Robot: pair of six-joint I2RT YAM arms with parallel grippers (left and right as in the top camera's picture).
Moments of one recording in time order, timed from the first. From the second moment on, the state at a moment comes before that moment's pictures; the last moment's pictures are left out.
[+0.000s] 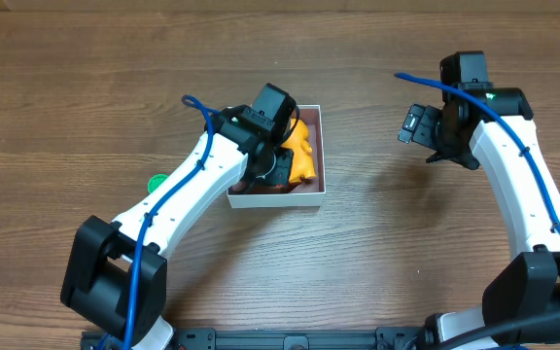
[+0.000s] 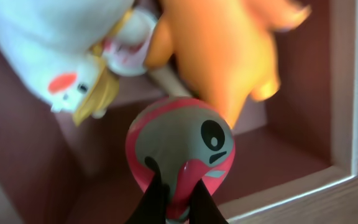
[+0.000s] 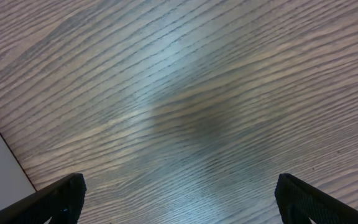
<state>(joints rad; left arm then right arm) -0.54 1.76 1.36 -0.96 0.09 -0.36 0.05 1.66 1.40 -1.06 0.10 0.46</state>
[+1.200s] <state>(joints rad) -0.39 1.62 1.56 -1.28 -0.17 -0.49 0.05 1.66 1.40 -1.06 0.10 0.46</state>
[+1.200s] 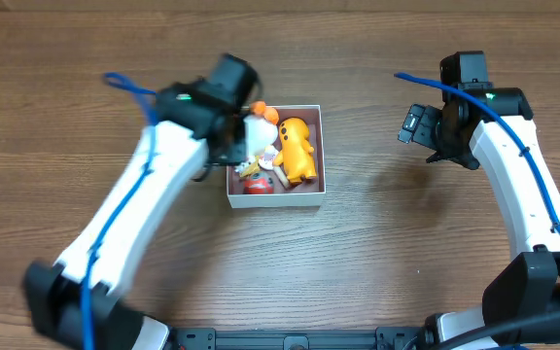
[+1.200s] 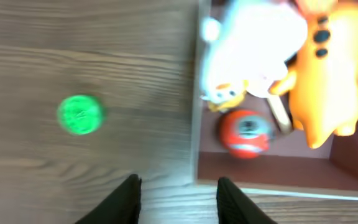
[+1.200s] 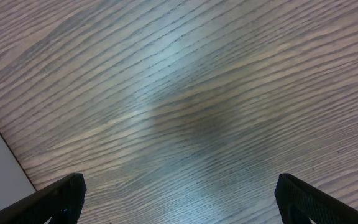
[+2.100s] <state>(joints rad) -0.06 1.49 1.11 -1.06 -0.20 -0.62 0.05 1.66 1.40 -1.06 0.10 0.46</state>
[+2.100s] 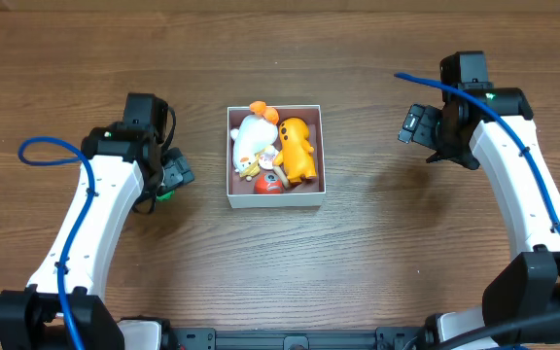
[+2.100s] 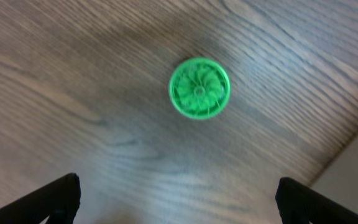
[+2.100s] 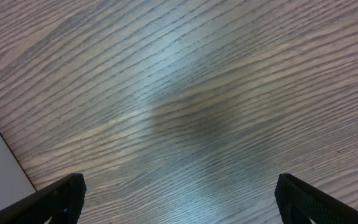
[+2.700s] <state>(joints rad) 0.02 1.63 1.05 -0.82 -0.10 -0.50 0.05 1.66 1.40 -1.06 0.10 0.46</state>
